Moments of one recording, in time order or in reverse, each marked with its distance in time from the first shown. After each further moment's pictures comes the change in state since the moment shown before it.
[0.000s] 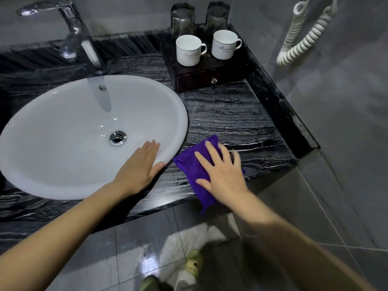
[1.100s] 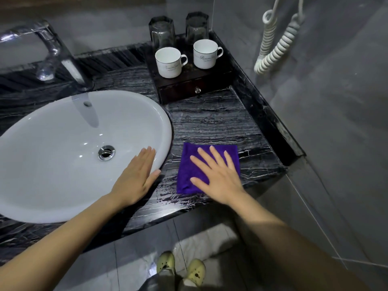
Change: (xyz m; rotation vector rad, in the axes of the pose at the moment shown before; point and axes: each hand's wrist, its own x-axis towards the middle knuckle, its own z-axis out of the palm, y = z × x) left_hand 0.025 0.026 0.003 0.003 -0.007 0.030; right_hand 0.024 0.061 0.033 0.138 0.056 -0.012
